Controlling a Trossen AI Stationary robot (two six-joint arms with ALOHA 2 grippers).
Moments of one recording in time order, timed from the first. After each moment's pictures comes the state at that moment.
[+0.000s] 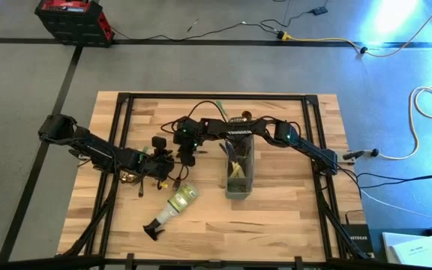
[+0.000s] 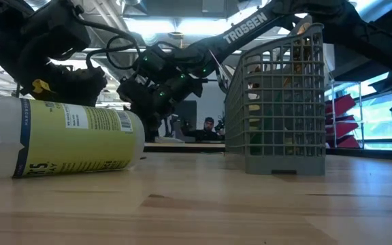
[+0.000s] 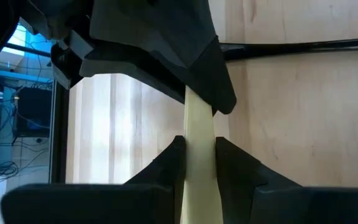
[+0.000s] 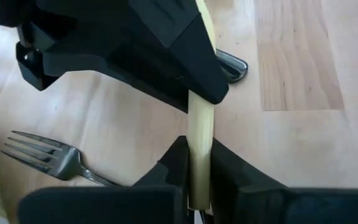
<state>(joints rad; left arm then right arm) -0.23 1.33 0.42 -0.19 -0.78 0.16 -0.18 2.51 2.01 -0.32 -0.46 0.03</state>
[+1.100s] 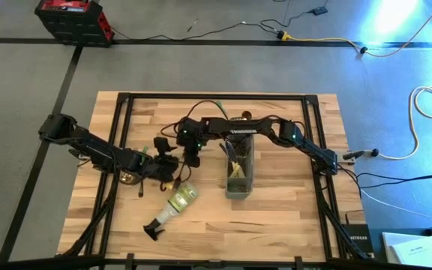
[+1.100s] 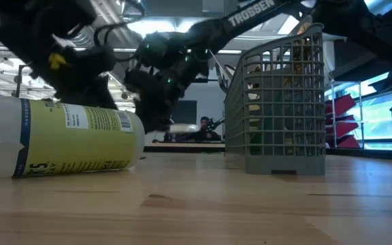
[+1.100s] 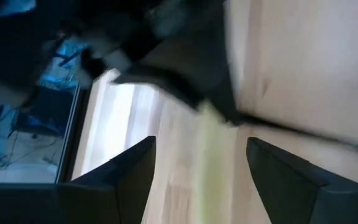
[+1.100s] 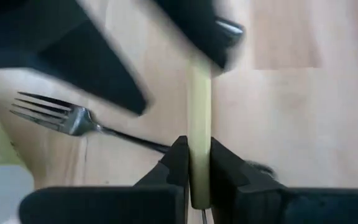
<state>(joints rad) -0.29 1.33 0.53 -0.20 -0.84 0.04 -0.17 2.42 2.02 -0.57 -0.32 -0.04</state>
